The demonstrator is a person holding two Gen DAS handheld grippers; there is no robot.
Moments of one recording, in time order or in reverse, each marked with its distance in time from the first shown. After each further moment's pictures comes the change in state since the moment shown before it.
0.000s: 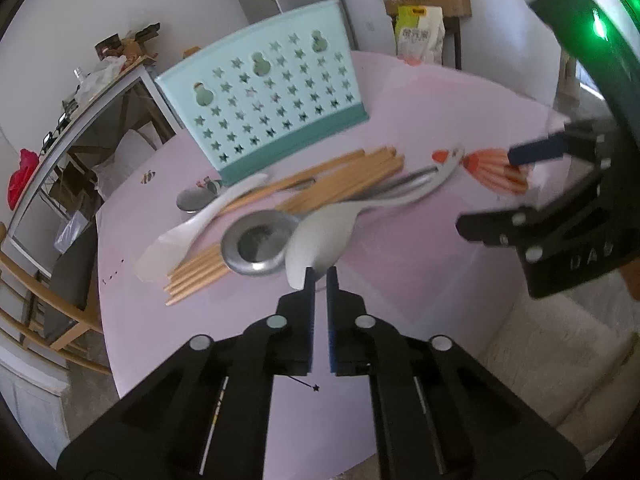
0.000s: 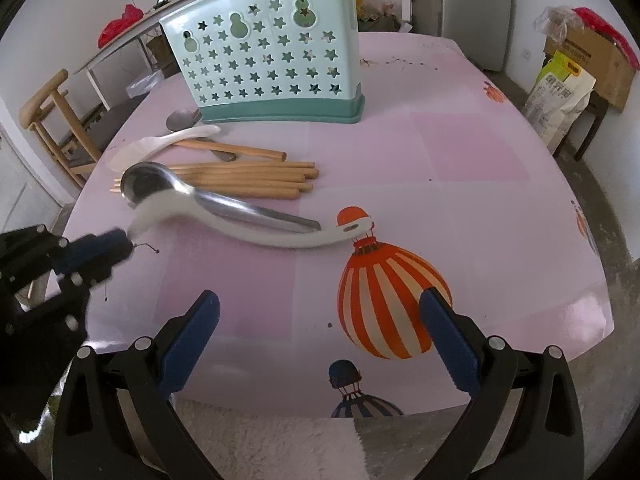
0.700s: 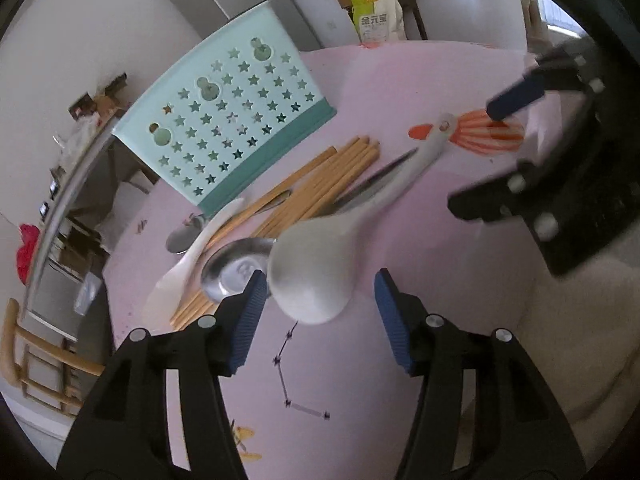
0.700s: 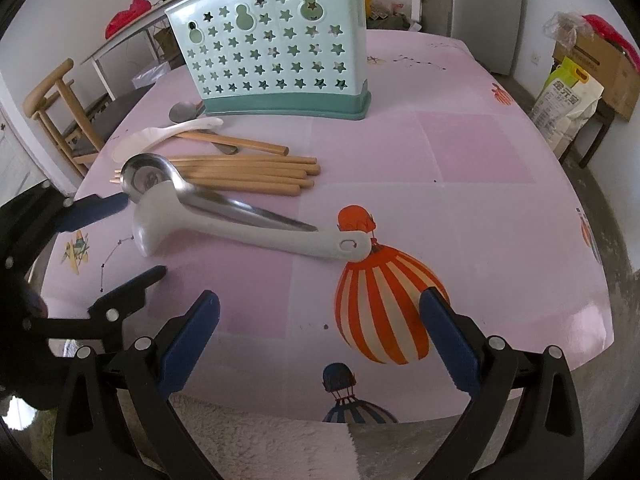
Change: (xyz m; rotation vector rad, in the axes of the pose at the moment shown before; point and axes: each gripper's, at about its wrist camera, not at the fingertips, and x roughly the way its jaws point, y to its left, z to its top) left arm 0.024 -0.024 0.001 0.234 -0.016 0.025; right arm 0.004 0.000 0.002 -0.029 0.013 0.015
